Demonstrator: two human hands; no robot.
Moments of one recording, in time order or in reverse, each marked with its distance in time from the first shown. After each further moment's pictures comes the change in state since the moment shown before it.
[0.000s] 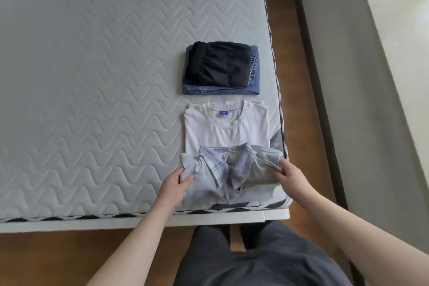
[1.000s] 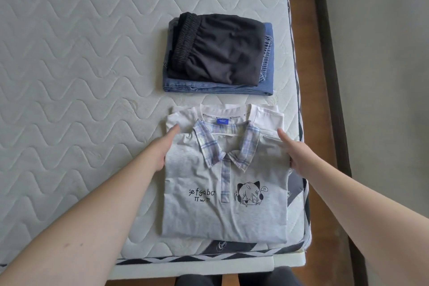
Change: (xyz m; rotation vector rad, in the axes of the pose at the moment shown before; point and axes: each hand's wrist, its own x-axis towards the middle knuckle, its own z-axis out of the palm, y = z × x) left_hand 0.283 0.027 0.010 -0.121 0.009 -0.546; right_hand 0.246 0.027 0.007 0.498 -0.011 0.541
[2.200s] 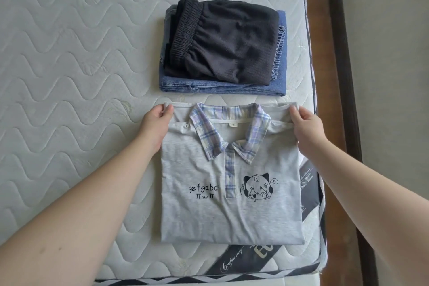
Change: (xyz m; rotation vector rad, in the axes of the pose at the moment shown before) left_hand 0.047 0.047 -0.002 -0.025 0.132 0.596; right_hand 0.048 -0.055 0.026 0.061 0.264 -0.452
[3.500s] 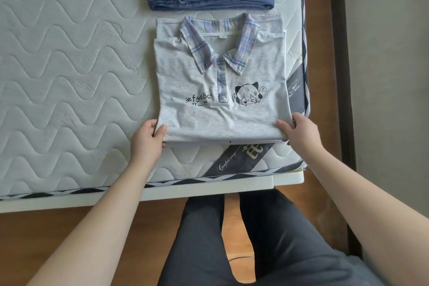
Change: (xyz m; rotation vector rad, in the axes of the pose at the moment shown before) left_hand -0.209 -0.162 -0.052 0.335 0.059 0.056; right_hand -0.188 0.145 -0.078 -0.666 -0.098 -0.057
